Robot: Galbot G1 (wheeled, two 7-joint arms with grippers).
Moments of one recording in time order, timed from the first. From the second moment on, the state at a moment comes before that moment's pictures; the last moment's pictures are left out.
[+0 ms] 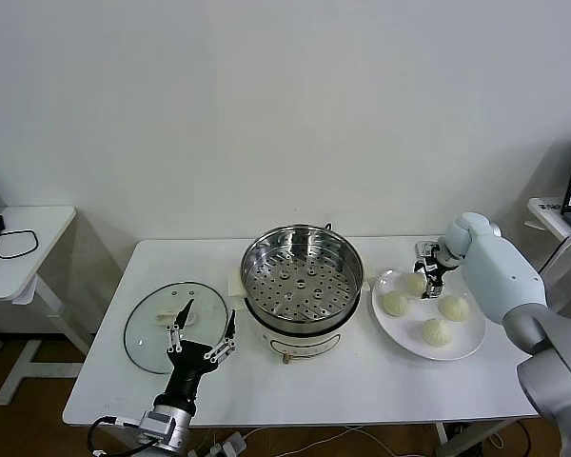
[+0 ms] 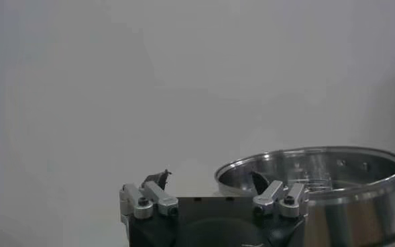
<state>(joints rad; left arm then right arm) 1.59 -1.52 -0.47 -2.08 0.13 -0.12 0.10 -0.04 1.10 -0.22 0.50 -0.71 0.12 -1.07</state>
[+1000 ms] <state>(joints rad) 1.59 -1.52 -0.47 -2.10 0.14 -0.12 0.10 0.10 0.90 -0.50 0.82 -0.44 0.13 -1.15</state>
